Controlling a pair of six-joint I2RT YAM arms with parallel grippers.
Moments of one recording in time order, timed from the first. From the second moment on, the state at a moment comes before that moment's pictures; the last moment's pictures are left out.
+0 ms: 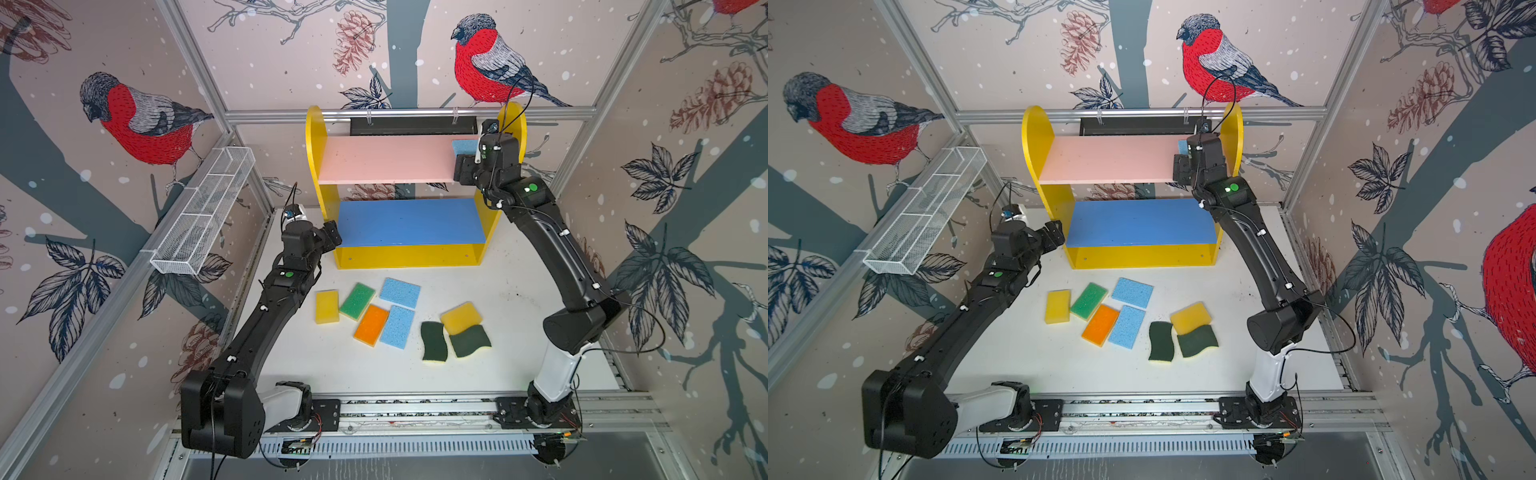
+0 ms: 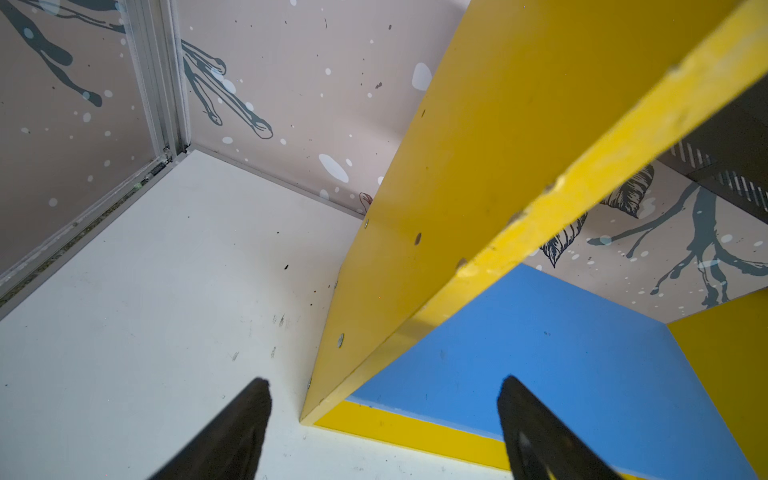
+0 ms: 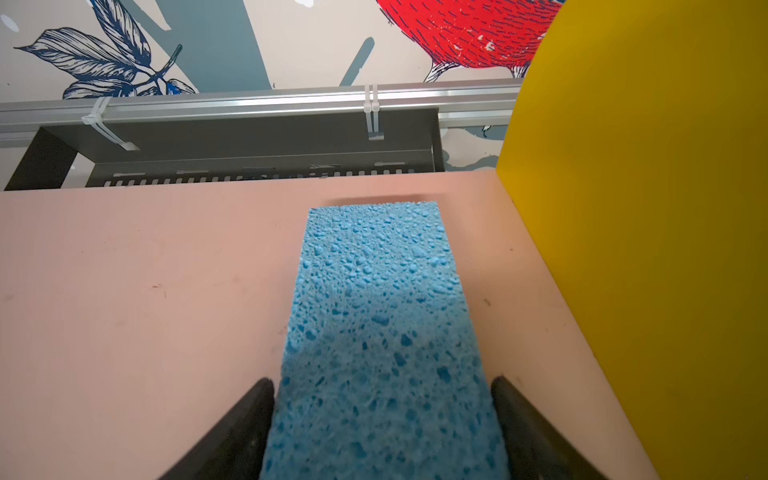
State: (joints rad) left arm -0.15 1.23 0.96 -0.08 -0.11 -0.47; right arm 0.52 1.84 2.21 -0.73 0.39 0.16
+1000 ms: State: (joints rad) left arm -0.15 1.21 0.95 -0.11 -0.10 -0.46; right arm 0.55 1.65 2.08 -0.70 0.37 0.15
